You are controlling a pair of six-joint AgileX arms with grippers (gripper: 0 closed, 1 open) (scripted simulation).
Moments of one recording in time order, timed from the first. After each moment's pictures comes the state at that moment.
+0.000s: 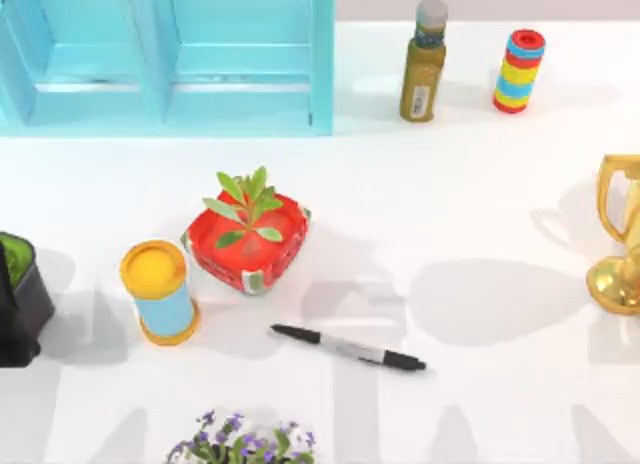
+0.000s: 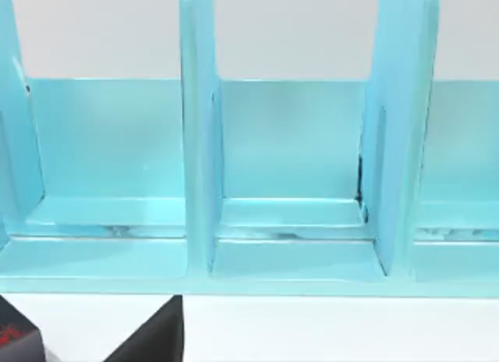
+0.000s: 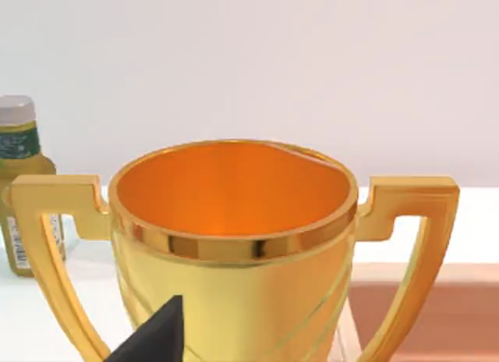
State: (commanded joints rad) left arm 0.00 0.00 0.00 0.00 0.00 0.00; right arm 0.00 0.00 0.00 0.00 0.00 0.00
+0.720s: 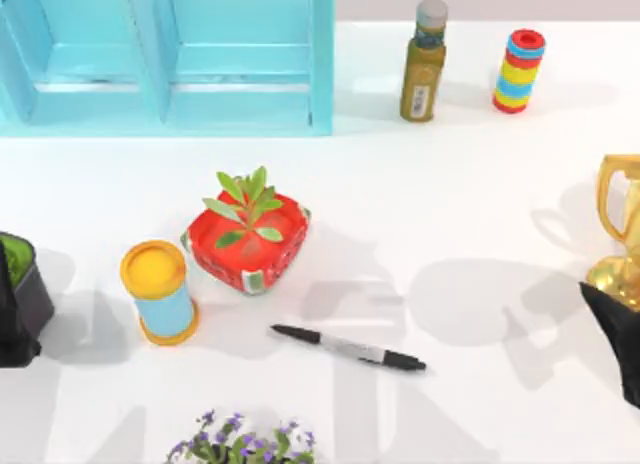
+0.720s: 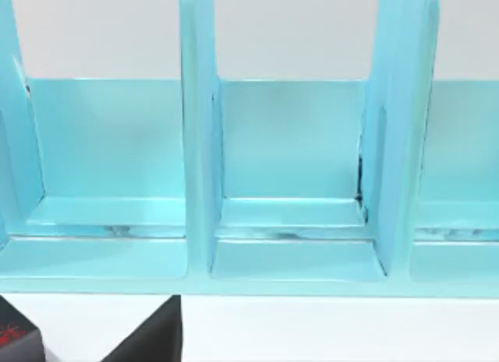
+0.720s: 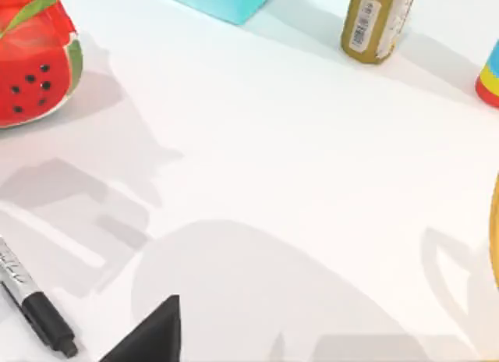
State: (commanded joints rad) left arm 0.00 0.00 0.00 0.00 0.00 0.00; right arm 0.37 0.56 0.43 -0.33 -0.10 -0.16
